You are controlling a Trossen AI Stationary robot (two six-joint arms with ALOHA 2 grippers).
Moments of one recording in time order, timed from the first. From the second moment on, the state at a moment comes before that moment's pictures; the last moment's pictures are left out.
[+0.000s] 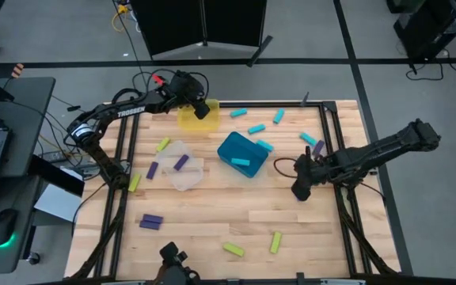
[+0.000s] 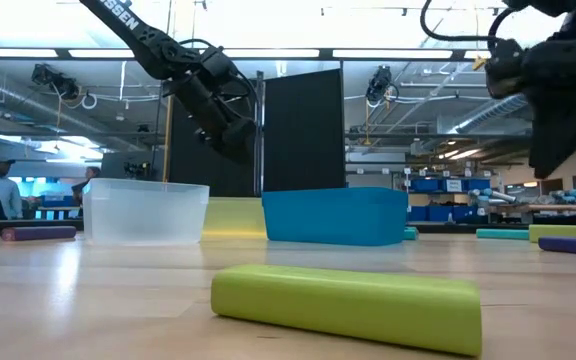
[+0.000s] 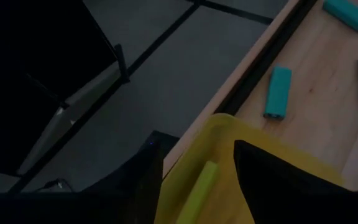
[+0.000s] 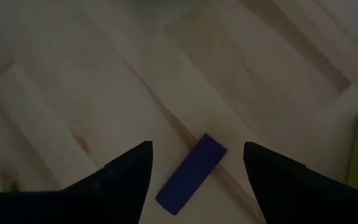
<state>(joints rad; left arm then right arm) 0.73 1.63 1.13 -0.14 -0.10 0.18 0.28 1.03 0.67 -0.92 0.21 1.02</state>
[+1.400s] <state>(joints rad) 0.73 1.63 1.13 -0.10 -0.07 0.18 0.36 1.30 0.52 -0.69 0.11 1.39</state>
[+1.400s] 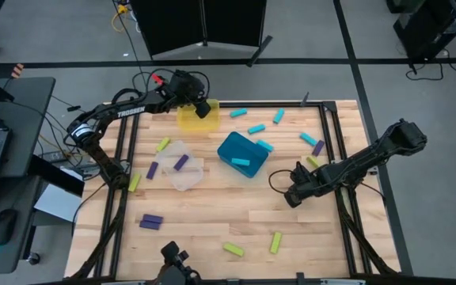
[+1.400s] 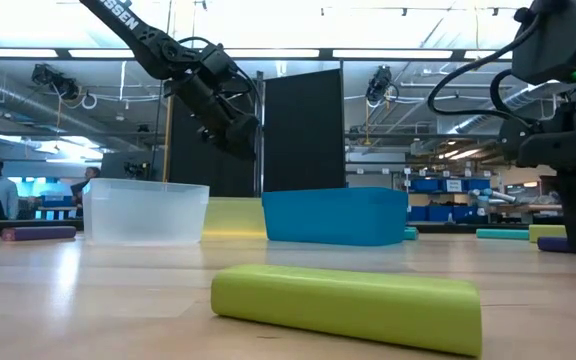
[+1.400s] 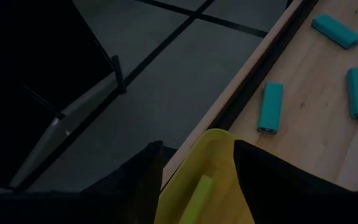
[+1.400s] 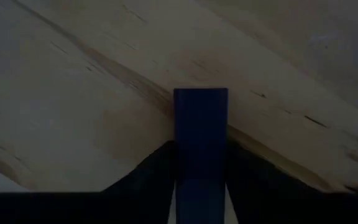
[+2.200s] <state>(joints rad) 0.73 1.63 1.13 0.10 -0.07 0.15 0.34 1.21 0.52 -0.70 0.17 1.34</state>
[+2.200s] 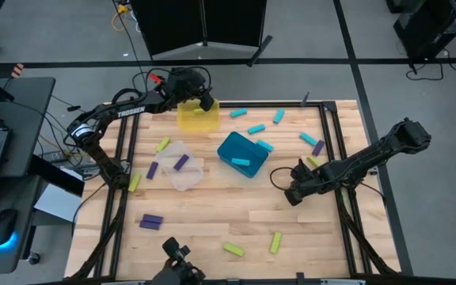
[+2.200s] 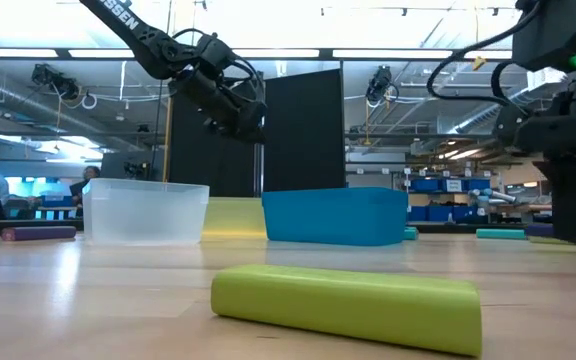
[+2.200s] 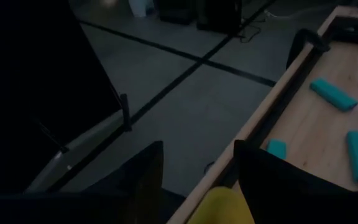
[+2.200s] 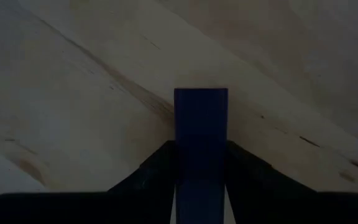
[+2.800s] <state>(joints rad) 0.73 1.48 1.13 0.16 -0.07 0.16 0.22 0.98 0.52 -0.45 0.45 0.89</state>
